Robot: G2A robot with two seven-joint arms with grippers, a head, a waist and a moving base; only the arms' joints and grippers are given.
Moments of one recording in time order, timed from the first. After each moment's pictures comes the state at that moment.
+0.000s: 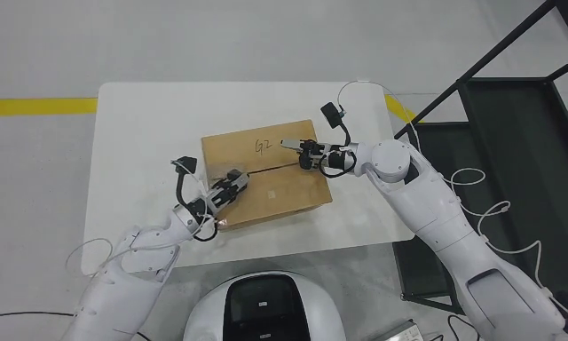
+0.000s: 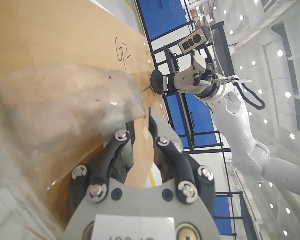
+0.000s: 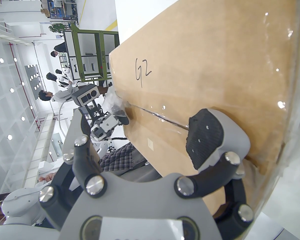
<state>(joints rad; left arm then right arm) 1.38 -1.13 -1.15 -1.65 0.19 -0.26 -0.43 -0.93 -1.04 0.99 -1.36 0.23 0.03 0.80</state>
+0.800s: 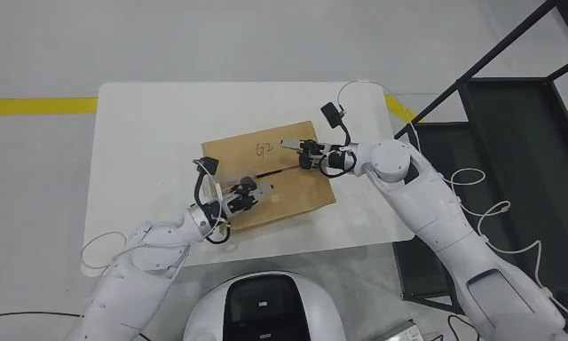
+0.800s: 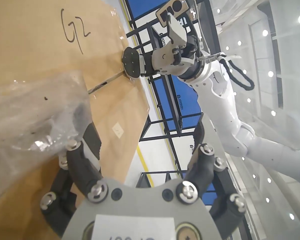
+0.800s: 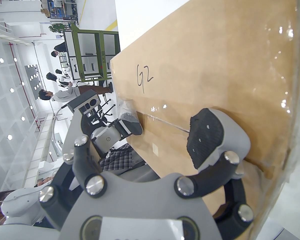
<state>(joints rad) 1.32 -1.14 -1.07 -1.64 0.16 -0.29 -0.53 -0.93 -1.04 0.99 -1.36 0.23 0.03 0.80</state>
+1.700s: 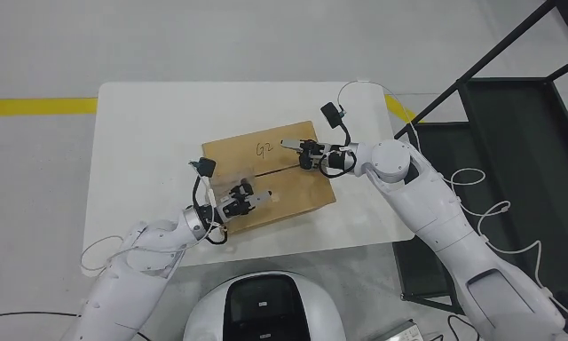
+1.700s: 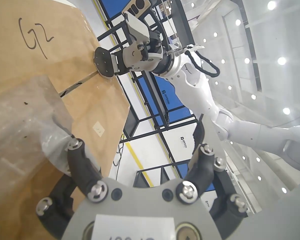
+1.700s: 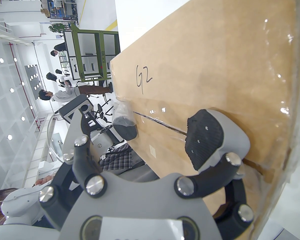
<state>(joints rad) 1.33 -1.13 -1.10 -1.63 0.08 -0.45 -0.58 -0.93 -1.04 0.99 -1.36 0.23 0.03 0.80</state>
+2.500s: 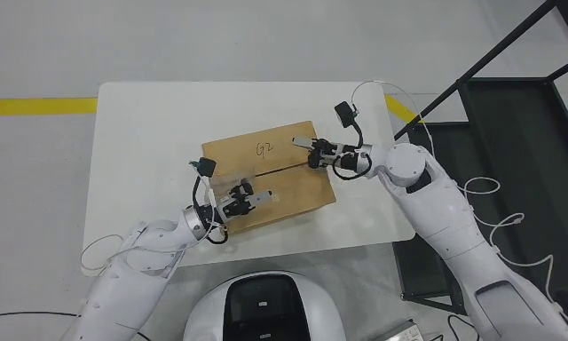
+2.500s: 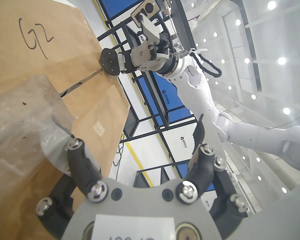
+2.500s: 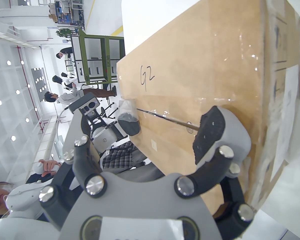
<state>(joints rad) 1.33 -1.13 -1.10 -1.64 0.08 -0.45 -0.58 -1.05 -1.01 1.13 -1.45 0.25 -0.01 0.82</state>
